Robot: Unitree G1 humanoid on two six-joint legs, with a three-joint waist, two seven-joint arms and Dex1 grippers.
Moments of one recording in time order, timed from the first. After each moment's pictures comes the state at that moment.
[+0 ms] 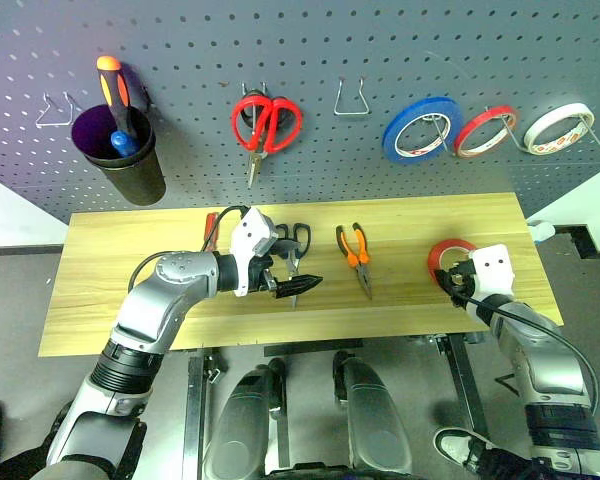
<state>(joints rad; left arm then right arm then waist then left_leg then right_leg) -0.44 0.45 -0.17 -0.18 -0.41 0.63 -0.88 -0.11 -0.49 -0.21 0.01 0.17 0.45 0.36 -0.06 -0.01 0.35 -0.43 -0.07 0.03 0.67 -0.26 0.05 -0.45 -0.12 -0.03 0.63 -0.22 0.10</state>
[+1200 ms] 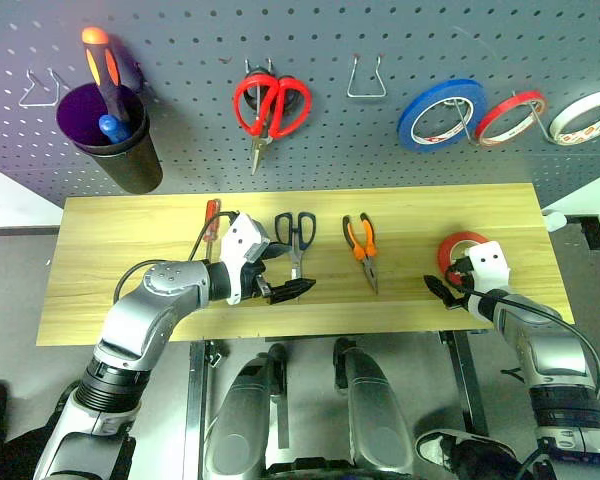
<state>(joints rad) -0.35 0.50 -0.12 -0.32 -0.46 0.70 -0.80 -0.19 -0.54 -0.17 0.11 0.17 0.55 0.45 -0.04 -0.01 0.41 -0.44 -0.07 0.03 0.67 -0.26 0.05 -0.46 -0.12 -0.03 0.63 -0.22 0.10</state>
